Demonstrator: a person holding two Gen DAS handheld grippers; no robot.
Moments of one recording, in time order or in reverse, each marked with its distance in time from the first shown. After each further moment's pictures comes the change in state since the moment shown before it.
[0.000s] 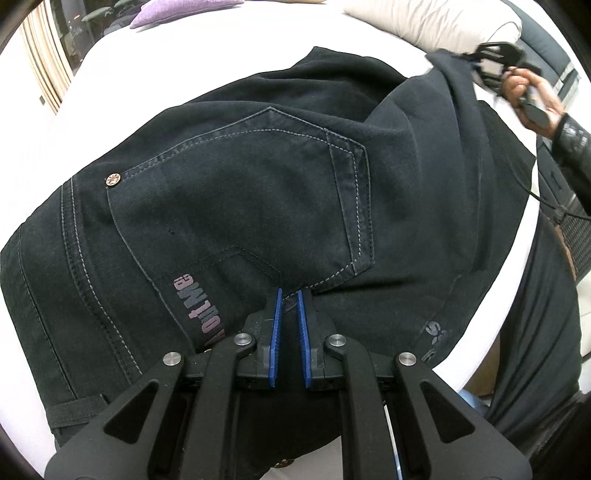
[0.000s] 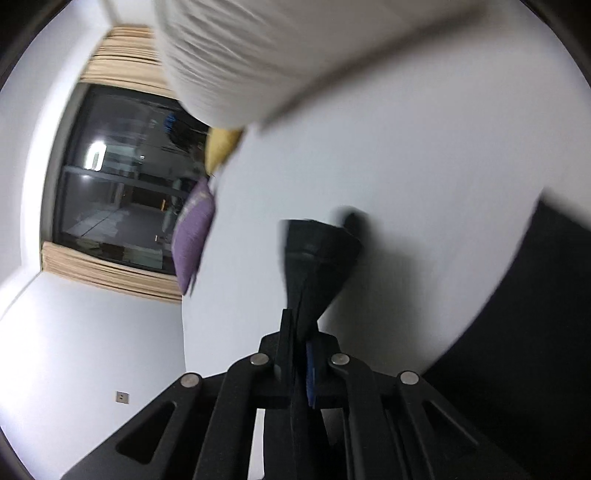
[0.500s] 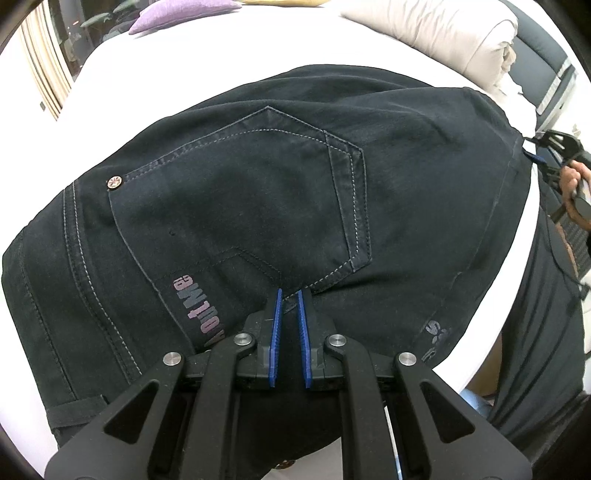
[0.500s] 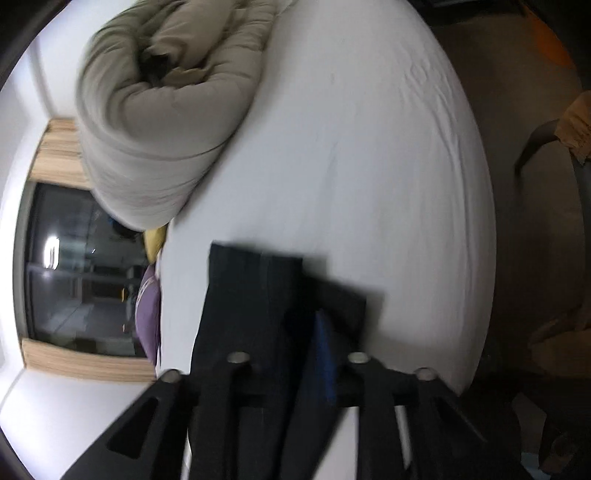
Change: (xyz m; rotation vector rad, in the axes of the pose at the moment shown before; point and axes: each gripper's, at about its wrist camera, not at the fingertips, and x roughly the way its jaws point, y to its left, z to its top) left arm -0.001 -0.008 -0.007 0.011 -0.017 0.019; right arm -0.183 -0.142 -0.059 0.288 -0.214 -0.175
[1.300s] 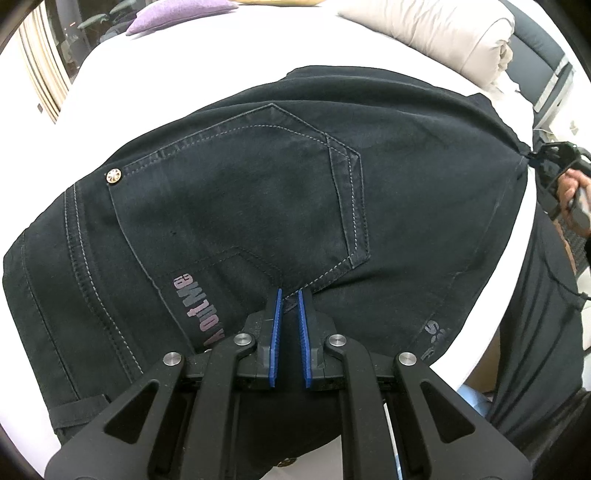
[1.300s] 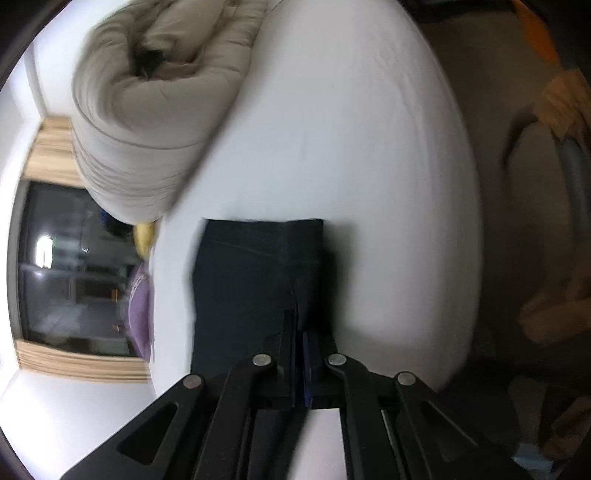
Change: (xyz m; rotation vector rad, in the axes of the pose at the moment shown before) left arm -0.007 0.002 0.005 0.007 0.004 -0.022; right arm 0.005 -0.008 -0.027 -0.007 0.010 -0.079
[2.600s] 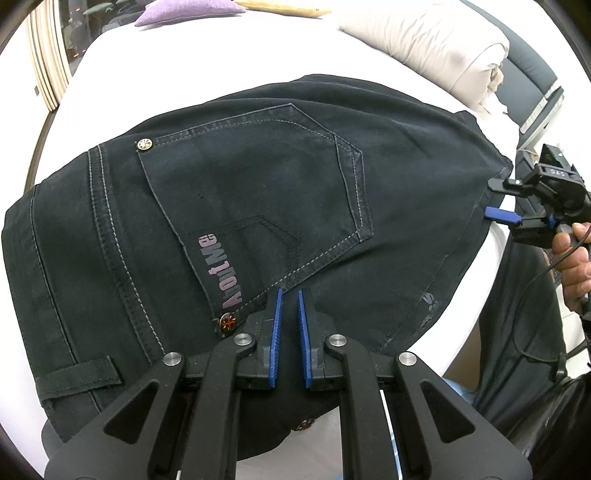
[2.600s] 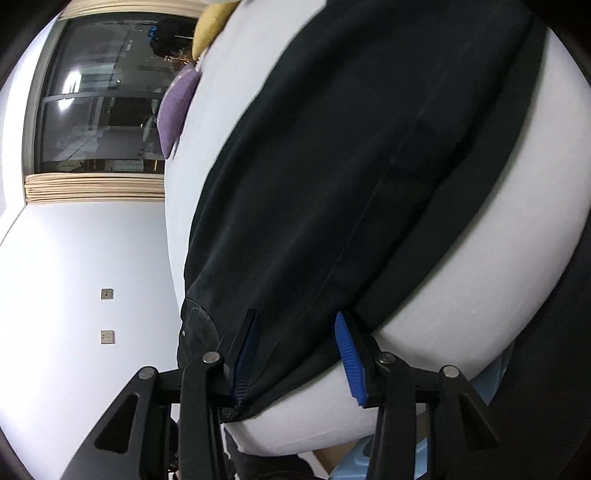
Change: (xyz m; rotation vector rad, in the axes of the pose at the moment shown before) left arm -0.019 0.036 -0.027 -0.047 -0.042 -0.094; right arm 0.075 -0.082 -0.210 -0.314 0.602 0.098
